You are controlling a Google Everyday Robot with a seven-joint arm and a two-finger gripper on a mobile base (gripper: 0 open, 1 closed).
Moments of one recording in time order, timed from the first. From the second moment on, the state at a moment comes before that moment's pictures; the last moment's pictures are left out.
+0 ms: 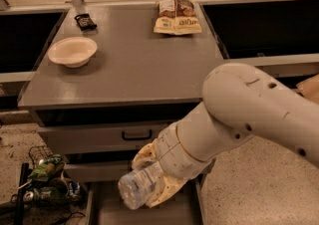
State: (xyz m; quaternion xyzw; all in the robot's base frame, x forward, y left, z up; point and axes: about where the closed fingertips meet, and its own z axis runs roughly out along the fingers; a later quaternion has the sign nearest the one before) arm 0.329 0.024 0.794 -0.82 0.48 0.18 0.25
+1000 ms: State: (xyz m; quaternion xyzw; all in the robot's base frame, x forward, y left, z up) arm 0.325 0.051 0.735 -0.82 0.49 0.21 0.22
